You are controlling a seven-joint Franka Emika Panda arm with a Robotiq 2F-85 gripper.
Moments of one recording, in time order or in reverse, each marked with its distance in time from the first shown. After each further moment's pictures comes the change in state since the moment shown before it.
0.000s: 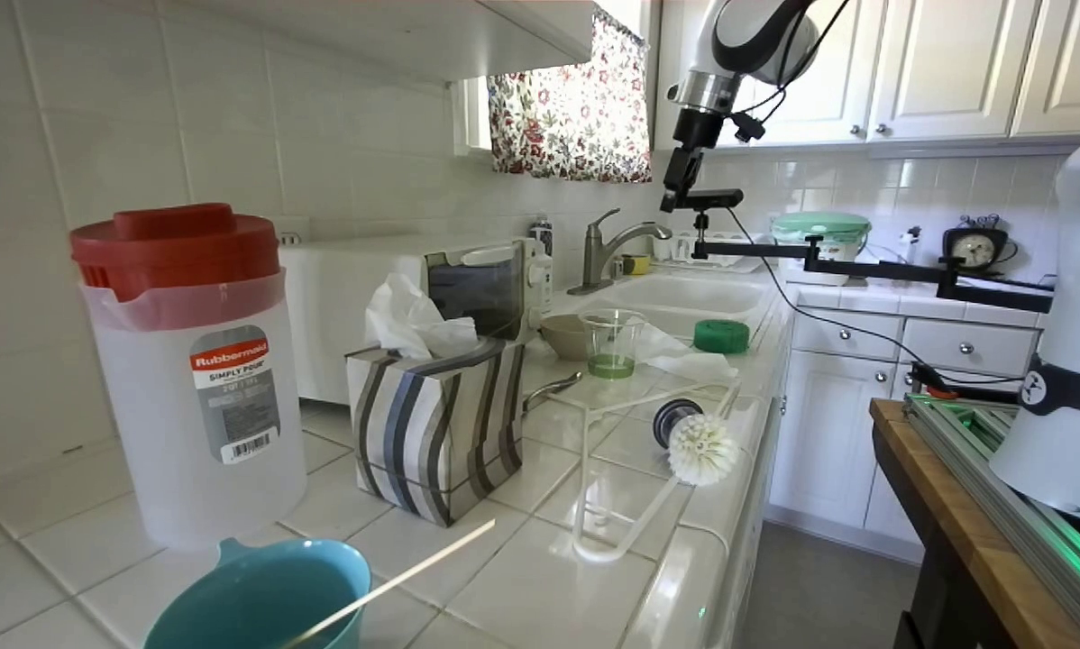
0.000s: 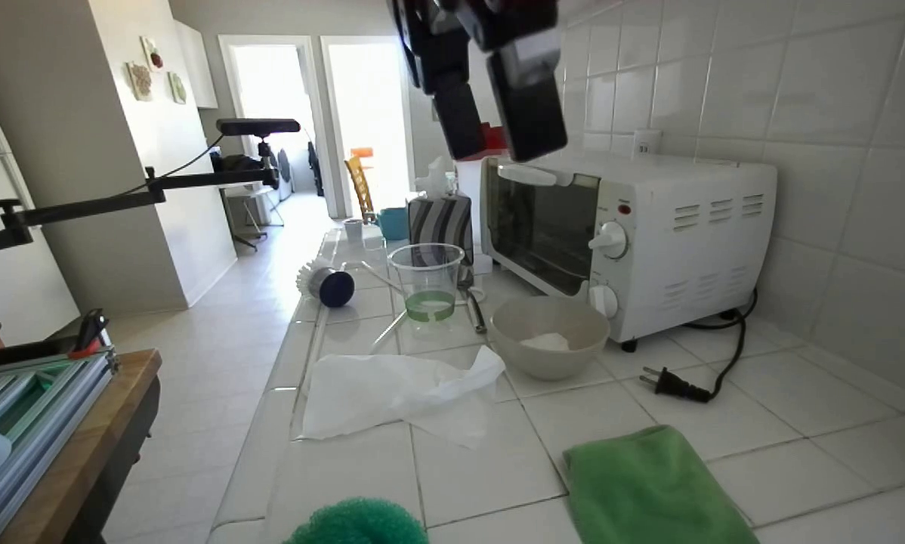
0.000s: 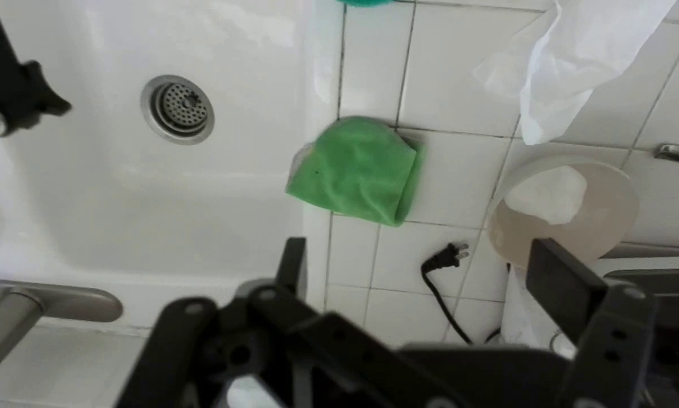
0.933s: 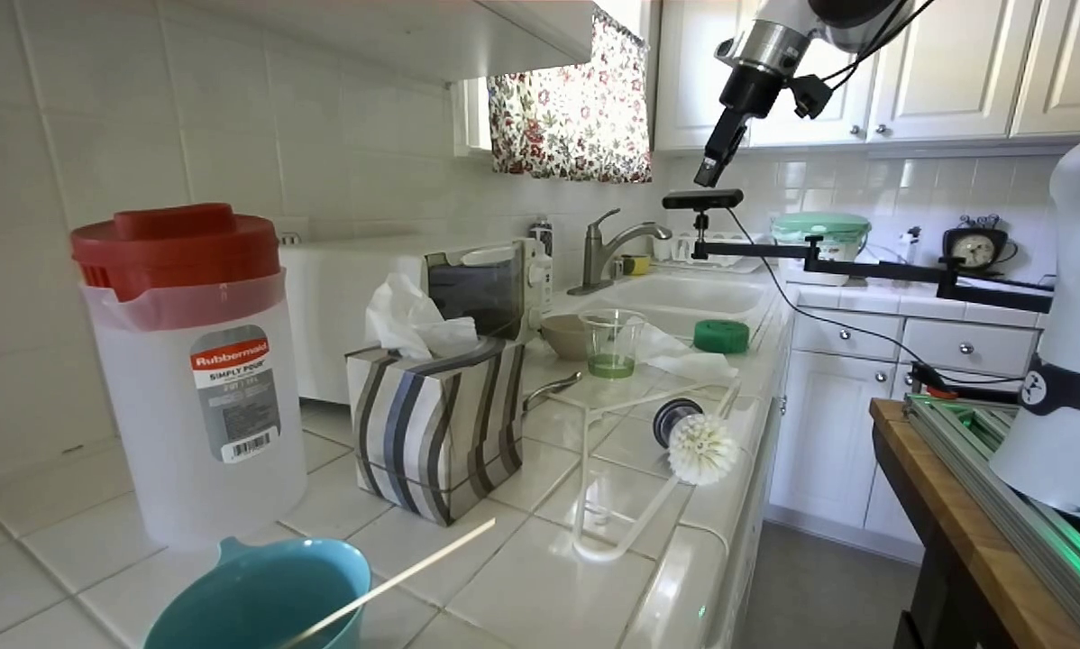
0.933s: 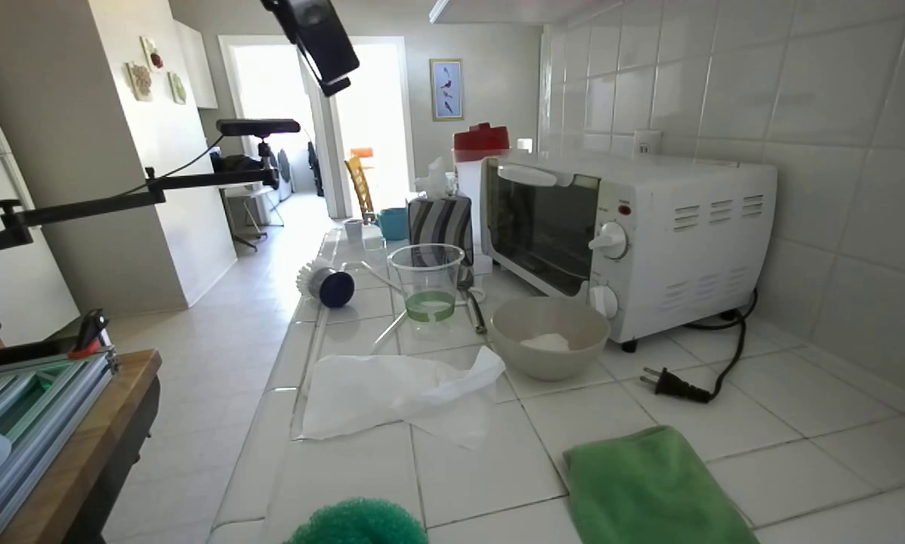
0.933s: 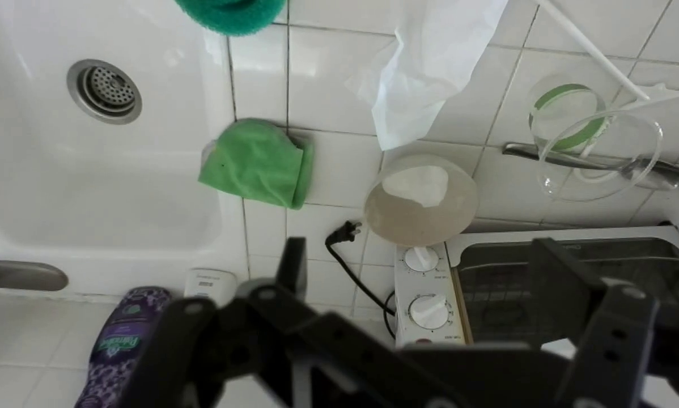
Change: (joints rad) arm 0.053 -0.420 0.048 -0.309 -0.078 0.009 0.152
